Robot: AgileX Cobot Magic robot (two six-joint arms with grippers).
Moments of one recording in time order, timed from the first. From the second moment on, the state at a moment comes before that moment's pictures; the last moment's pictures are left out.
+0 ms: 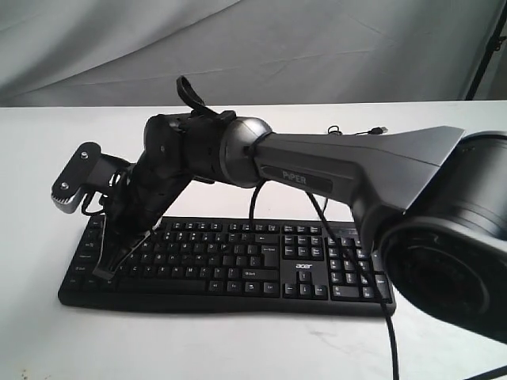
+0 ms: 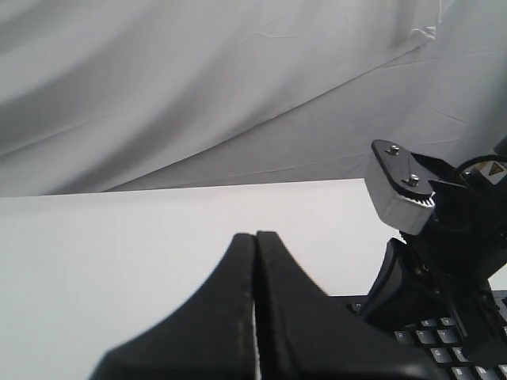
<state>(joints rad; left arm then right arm) 0.04 0.00 0.00 0.03 0.16 -0.02 1.00 2.38 -1.93 0.38 0.70 -0.79</state>
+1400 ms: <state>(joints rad) 0.04 0.00 0.00 0.03 0.16 -0.02 1.02 2.42 -1.93 0.35 0.67 -0.74</state>
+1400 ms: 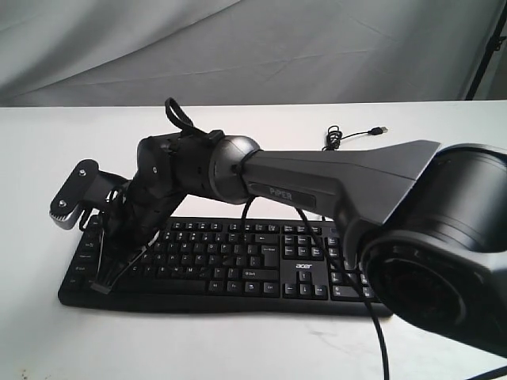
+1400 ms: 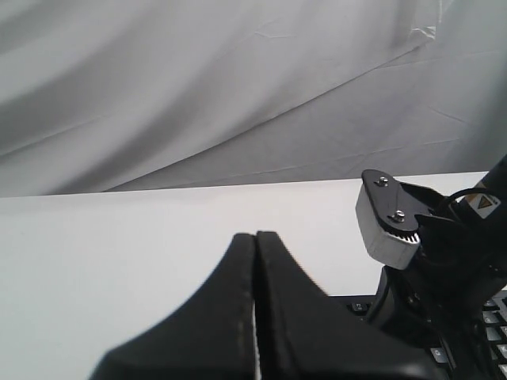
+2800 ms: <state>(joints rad) 0.04 0.00 0.00 0.03 0.16 -0.02 0.95 2.09 -1.44 0.25 0.55 -0.65</state>
